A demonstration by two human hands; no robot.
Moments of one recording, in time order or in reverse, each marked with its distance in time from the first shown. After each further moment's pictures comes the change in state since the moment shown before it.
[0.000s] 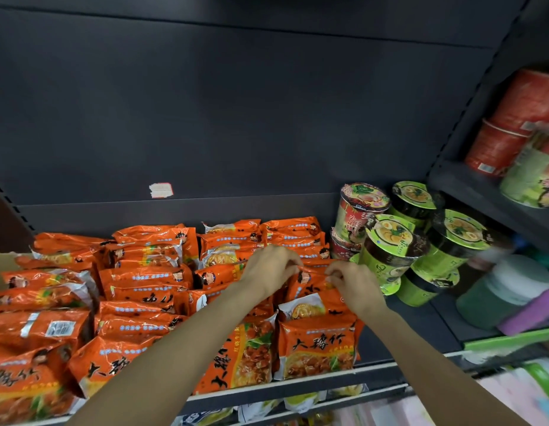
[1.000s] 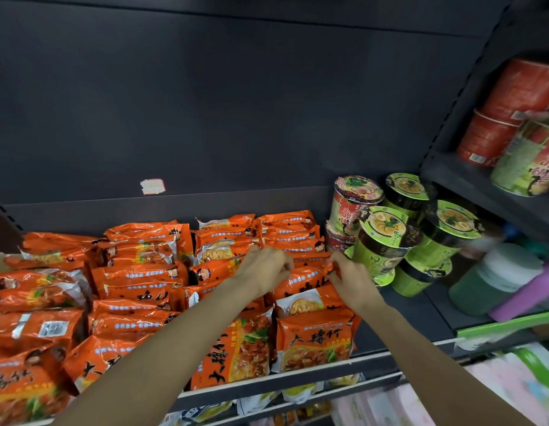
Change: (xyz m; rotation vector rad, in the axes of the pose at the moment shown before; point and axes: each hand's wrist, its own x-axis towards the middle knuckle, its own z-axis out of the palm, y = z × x) left_hand 0.002 -0.007 0.008 0.166 -0.171 0.022; right_hand -0.005 0.008 0.005 0.103 -0.036 -0.027
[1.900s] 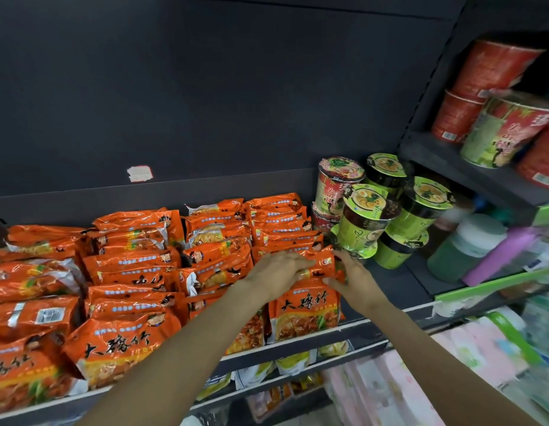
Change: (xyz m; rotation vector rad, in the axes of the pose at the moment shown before) left_hand -0.023 0.035 0.031 -0.011 -0.161 0.163; right_hand -0.056 0.015 0.002 0.215 -0.064 0.154
